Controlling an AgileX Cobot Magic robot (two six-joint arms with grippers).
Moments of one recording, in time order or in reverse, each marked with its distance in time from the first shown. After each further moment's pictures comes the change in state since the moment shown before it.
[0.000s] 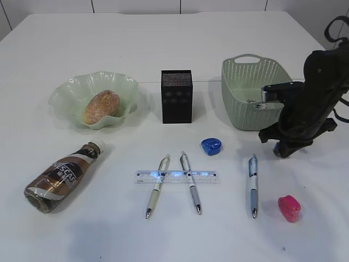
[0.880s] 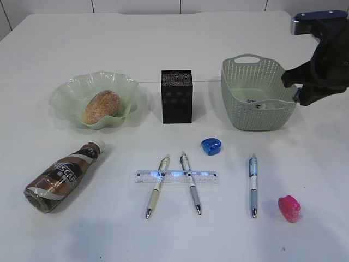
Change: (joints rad) left arm 0.000 0.000 0.000 0.000 0.000 0.000; right arm 0.000 -0.336 -0.011 0.009 0.125 0.000
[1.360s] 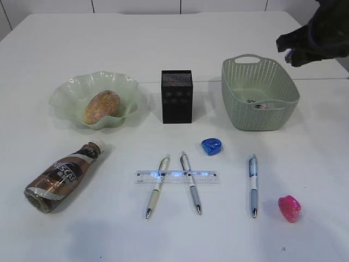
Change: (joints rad) left arm 0.000 0.000 0.000 0.000 0.000 0.000; right arm 0.000 0.001 -0.088 0.005 -0.159 0.000
